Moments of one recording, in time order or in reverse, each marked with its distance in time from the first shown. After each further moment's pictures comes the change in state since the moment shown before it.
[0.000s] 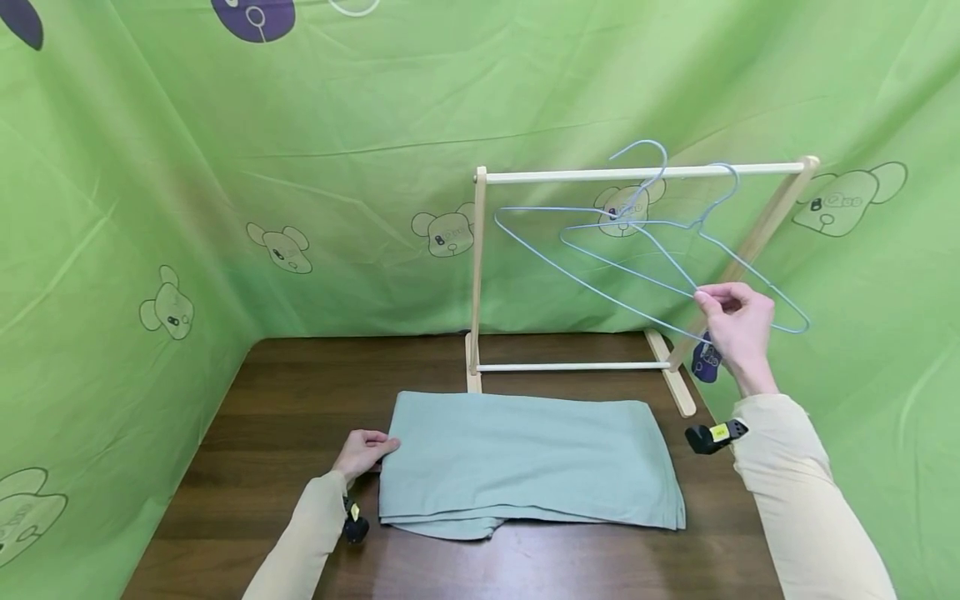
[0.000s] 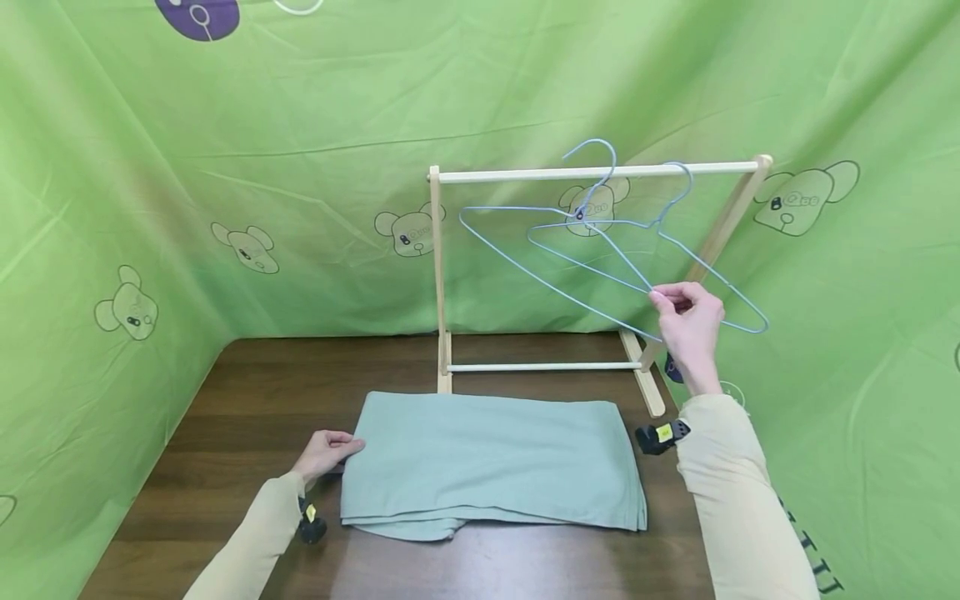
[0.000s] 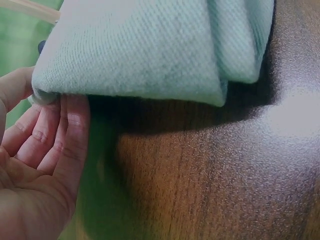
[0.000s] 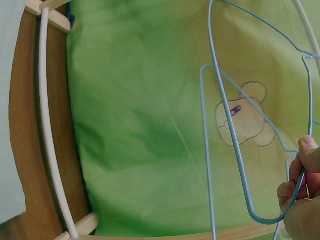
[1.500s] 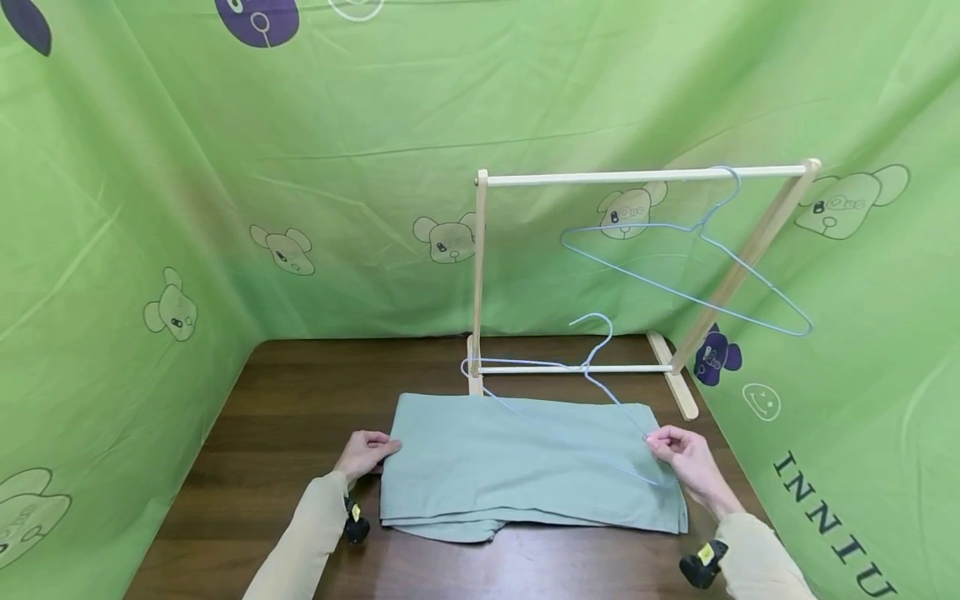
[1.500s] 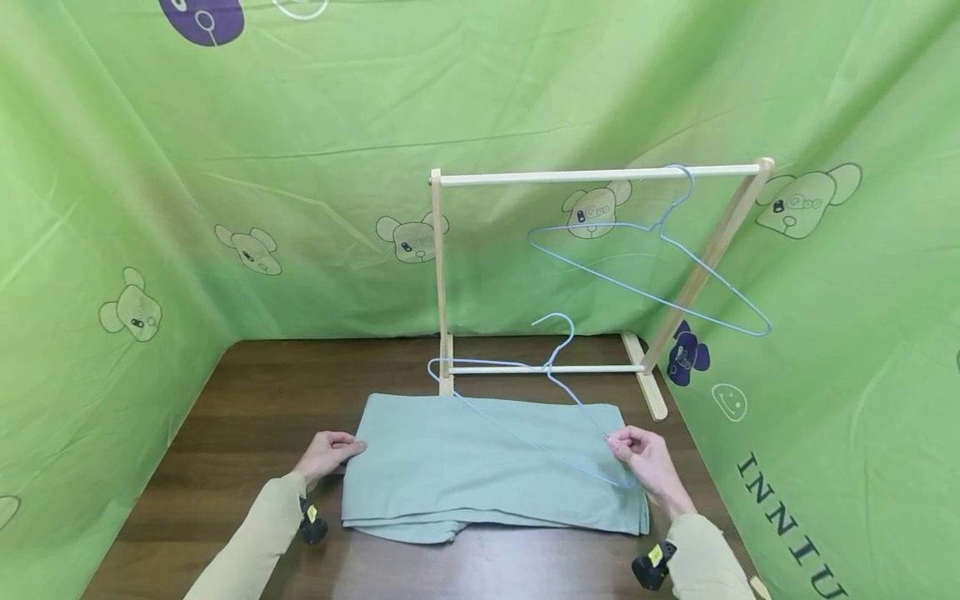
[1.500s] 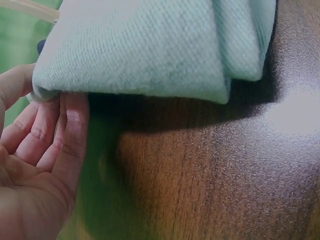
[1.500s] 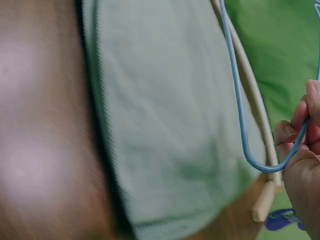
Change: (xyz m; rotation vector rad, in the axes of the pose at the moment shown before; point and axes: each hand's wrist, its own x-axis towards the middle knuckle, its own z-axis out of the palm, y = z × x) left_hand 0.001 0.000 0.000 -0.005 -0.016 0.001; right_hand -0.137 0.153 0.026 0.379 -0.532 0.174
